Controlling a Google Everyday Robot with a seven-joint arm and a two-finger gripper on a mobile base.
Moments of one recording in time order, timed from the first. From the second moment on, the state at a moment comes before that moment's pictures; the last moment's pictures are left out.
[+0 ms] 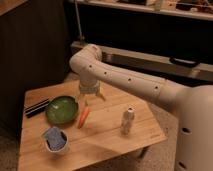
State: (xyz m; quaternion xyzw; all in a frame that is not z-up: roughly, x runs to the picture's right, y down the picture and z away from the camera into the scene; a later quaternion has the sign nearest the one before) arm -0.073 0.046 0.722 -0.21 -0.24 -0.68 0.66
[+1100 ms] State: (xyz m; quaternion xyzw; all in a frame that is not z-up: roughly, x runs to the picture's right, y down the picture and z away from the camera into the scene) arm -0.090 0.019 0.723 -0.18 -0.26 -0.63 0.71
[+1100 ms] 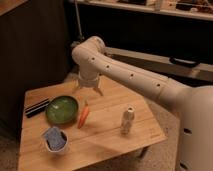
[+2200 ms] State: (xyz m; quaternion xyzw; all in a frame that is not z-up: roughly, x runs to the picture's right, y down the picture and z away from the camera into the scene) arm -0.112 0.105 0.810 -0.22 -0.27 -0.57 0.74
